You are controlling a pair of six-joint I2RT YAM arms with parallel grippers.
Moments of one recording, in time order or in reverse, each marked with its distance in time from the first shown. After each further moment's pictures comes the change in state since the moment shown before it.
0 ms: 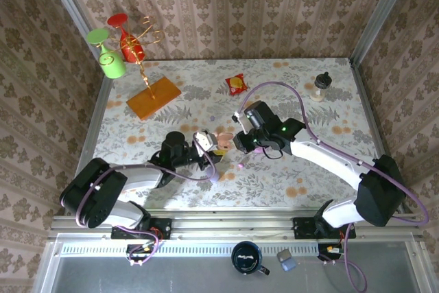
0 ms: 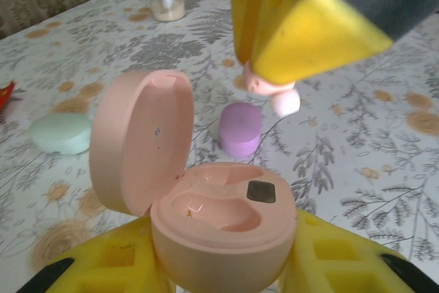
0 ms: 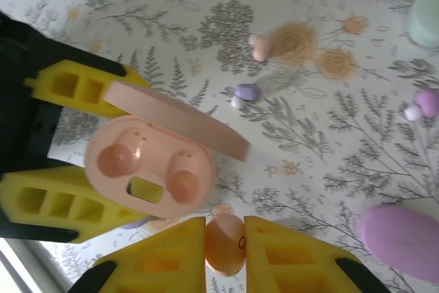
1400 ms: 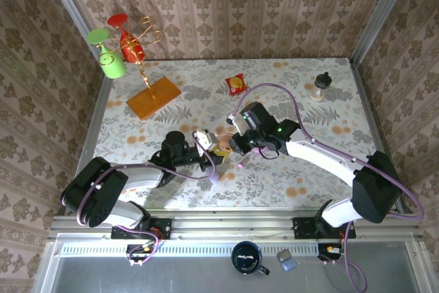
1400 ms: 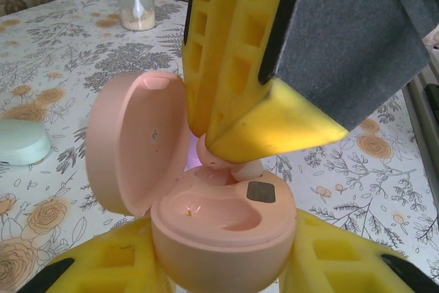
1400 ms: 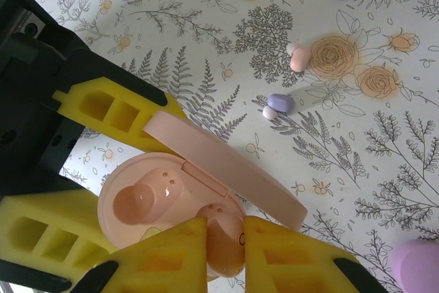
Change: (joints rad) left arm -0.004 0.012 0.003 0.038 0.081 -0.117; right arm 0.016 0.038 -0.012 0.070 -0.062 -0.047
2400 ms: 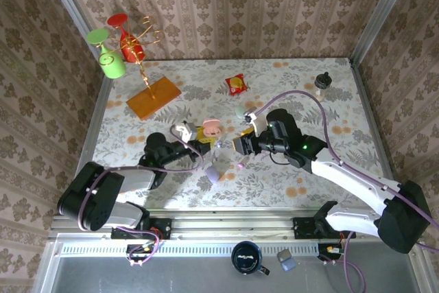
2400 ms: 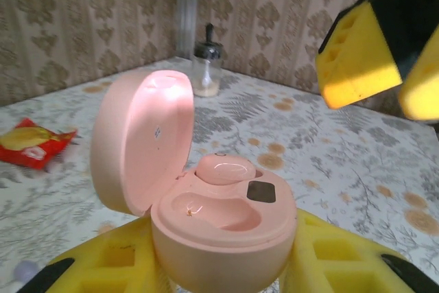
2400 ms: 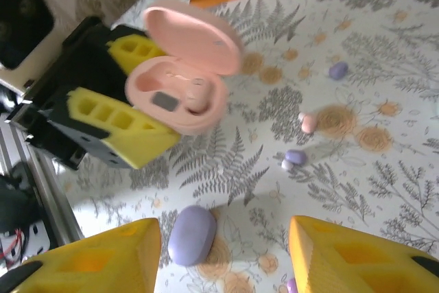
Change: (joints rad) left arm 0.177 -0.067 -0.105 0.304 0.003 -0.164; right arm -0.078 -0.291 -0.256 0.308 -0.078 0.127
